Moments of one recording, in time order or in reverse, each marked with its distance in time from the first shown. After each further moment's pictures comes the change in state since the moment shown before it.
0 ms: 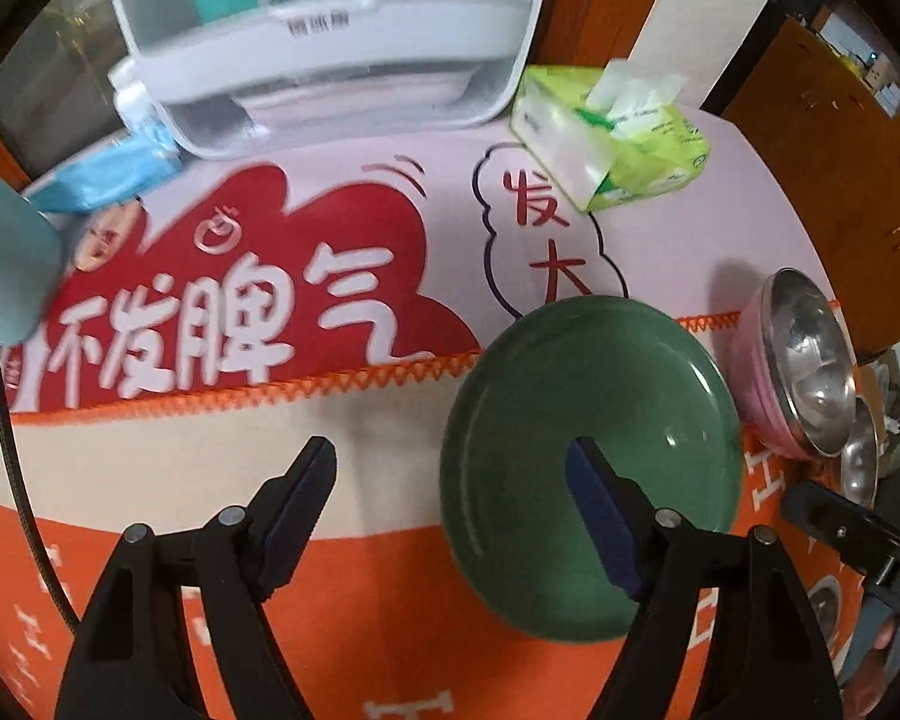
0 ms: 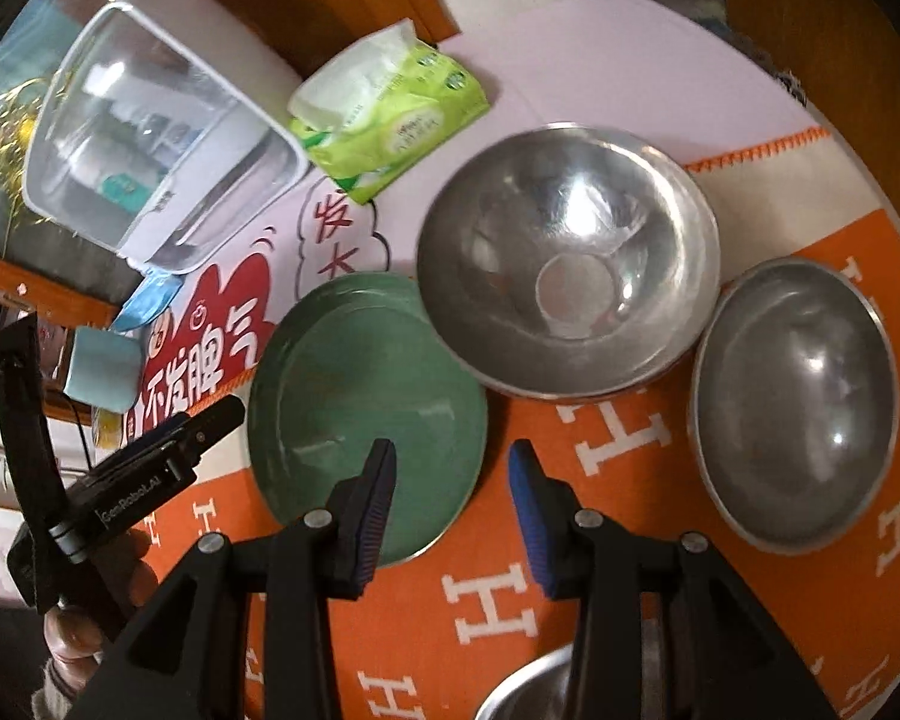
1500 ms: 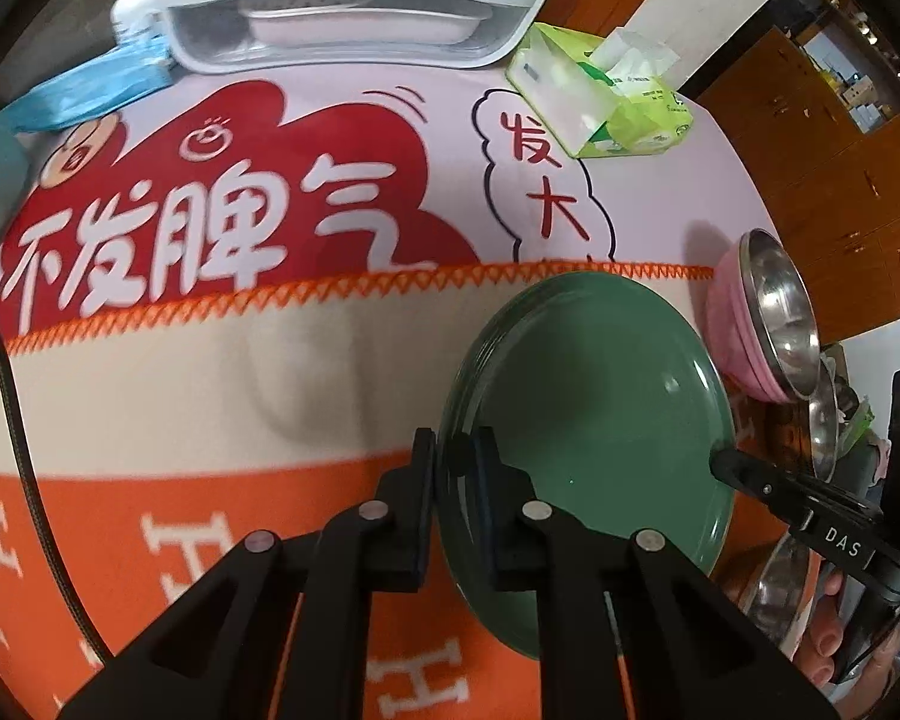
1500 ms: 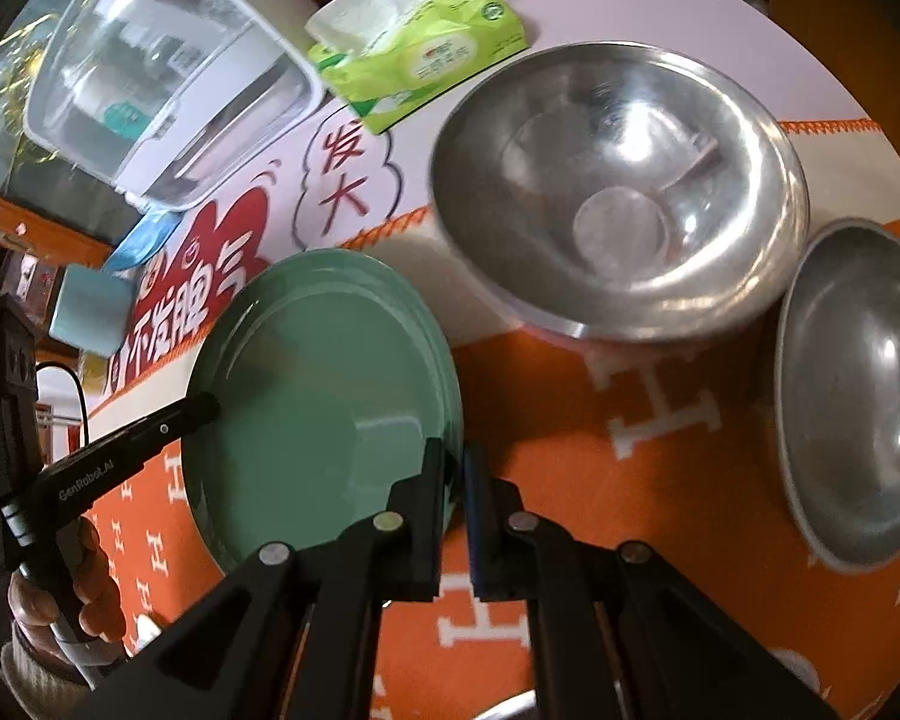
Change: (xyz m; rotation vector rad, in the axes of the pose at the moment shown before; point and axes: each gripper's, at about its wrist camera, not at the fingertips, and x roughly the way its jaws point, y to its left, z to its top) left arm 0.000 0.038 -0.035 -0.054 0.076 -0.150; right arm 0.030 0.009 -0.017 -0.109 0.068 0.014
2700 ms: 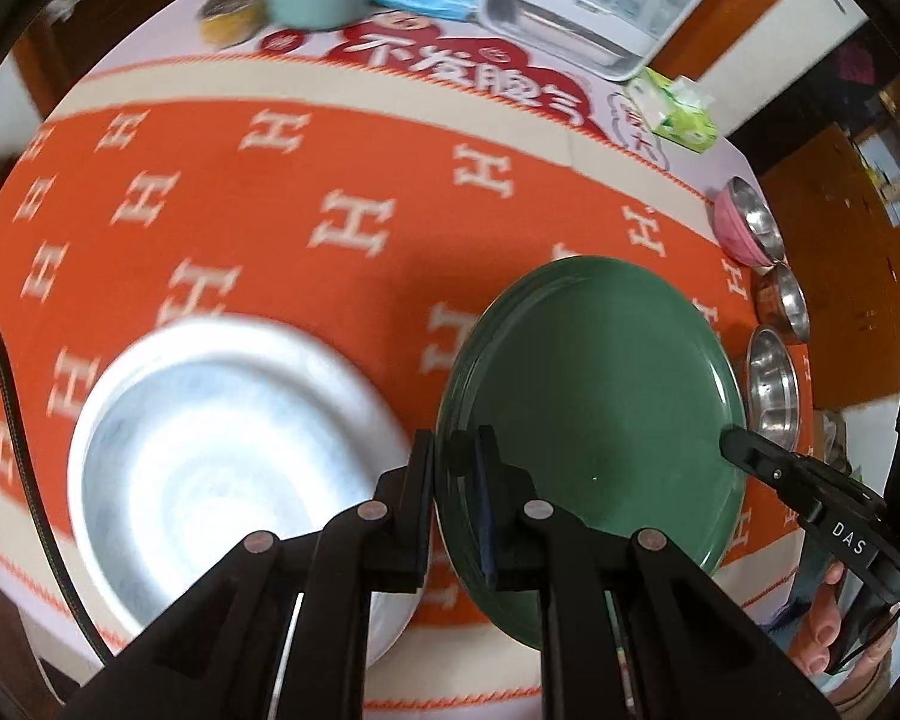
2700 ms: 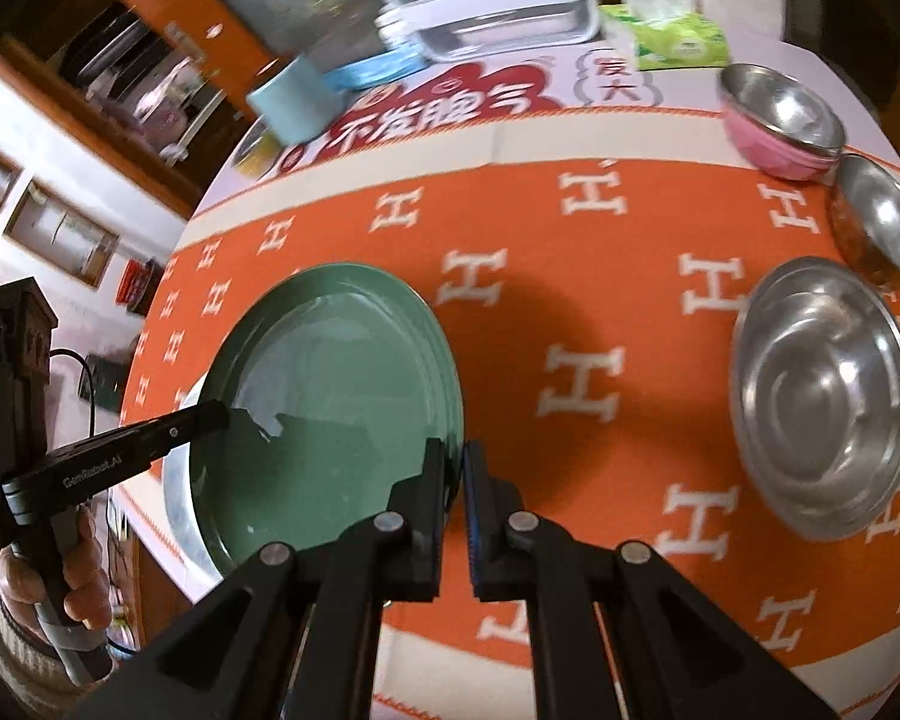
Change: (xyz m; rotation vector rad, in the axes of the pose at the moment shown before) left arm -0.162 0.085 -0.266 -0.281 -0.093 0.073; right arm -0.068 0.121 -0.206 -0.356 0.016 0.093
